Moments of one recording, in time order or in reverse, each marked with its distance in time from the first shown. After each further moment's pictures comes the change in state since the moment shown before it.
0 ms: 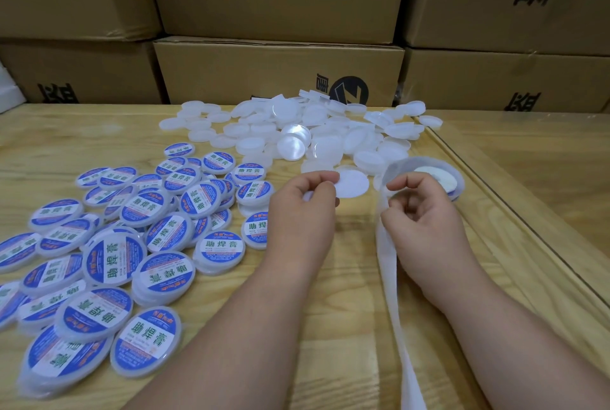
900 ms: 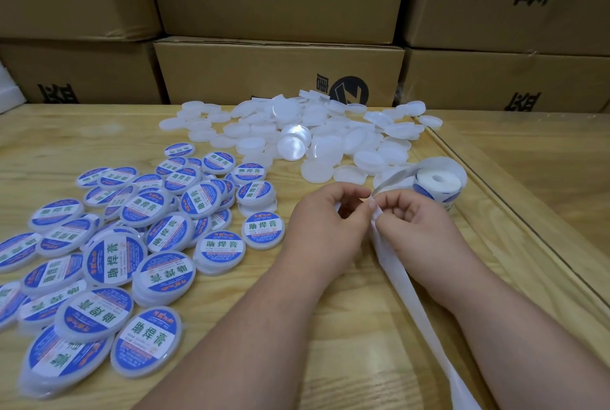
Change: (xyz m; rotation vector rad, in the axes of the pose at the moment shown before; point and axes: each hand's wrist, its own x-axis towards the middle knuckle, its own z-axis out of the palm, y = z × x) left_hand -0.005 -0.007 0.006 0.312 -0.240 0.196; right_hand 0.003 0.000 0.000 0.000 -0.155 0.145
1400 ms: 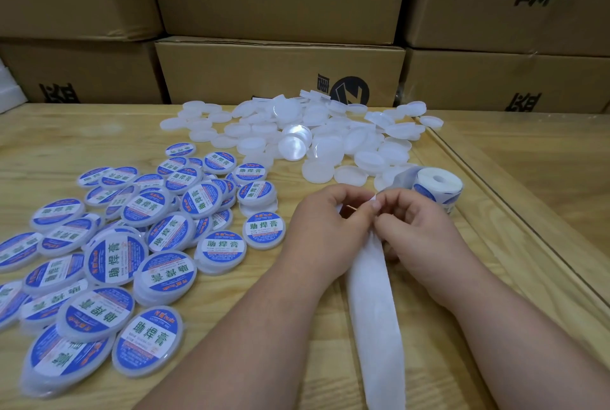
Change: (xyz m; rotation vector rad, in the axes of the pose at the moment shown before) left_hand -0.001 0.001 -0.003 0.015 -0.043 0.005; right_hand -0.002 -0.004 0.000 -0.009 -0.019 0.003
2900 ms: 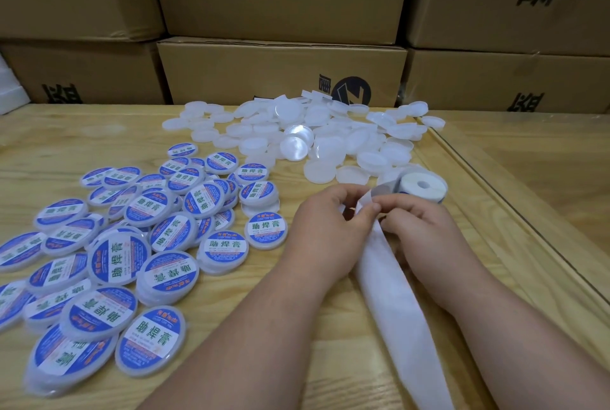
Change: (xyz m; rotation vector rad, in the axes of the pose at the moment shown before) left_hand 0.003 -0.009 0.001 0.098 0.006 0.009; right_hand -0.005 -0.004 -0.001 0.046 -0.026 -0.010
